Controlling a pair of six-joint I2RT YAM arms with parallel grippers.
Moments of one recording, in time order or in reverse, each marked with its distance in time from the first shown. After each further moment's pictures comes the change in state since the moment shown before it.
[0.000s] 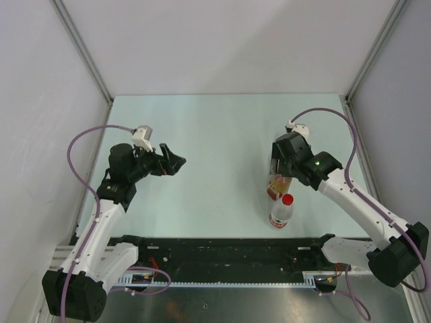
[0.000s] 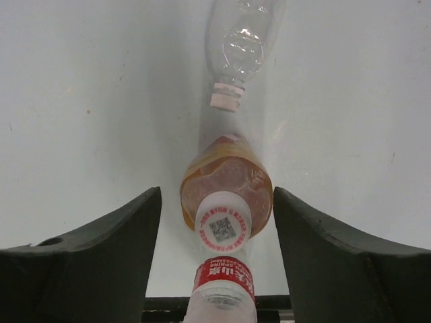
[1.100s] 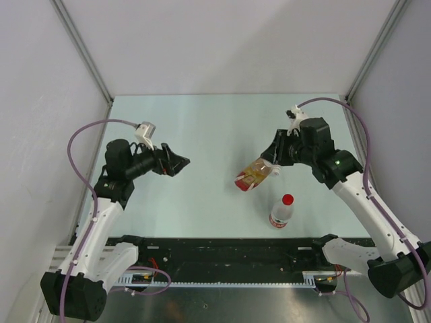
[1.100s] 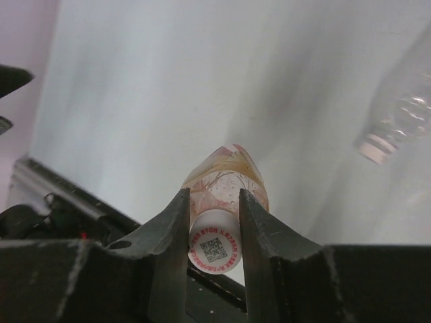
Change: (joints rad) left arm 0.002 0.011 0.056 -0.016 0.149 0.044; right arm -0.140 -0.073 0.061 0.175 -0.543 -0.095
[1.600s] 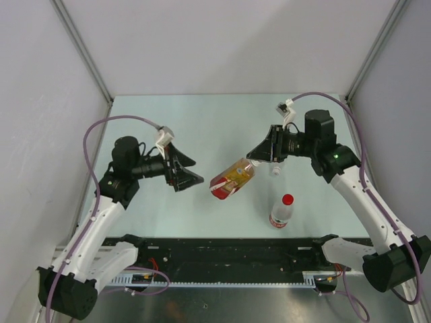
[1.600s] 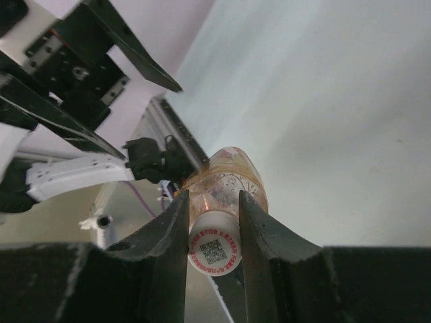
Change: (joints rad) left arm -0.114 0.006 0.072 0.003 0.362 0.072; right arm -0.074 0.053 0.004 0.192 -0.581 0.045
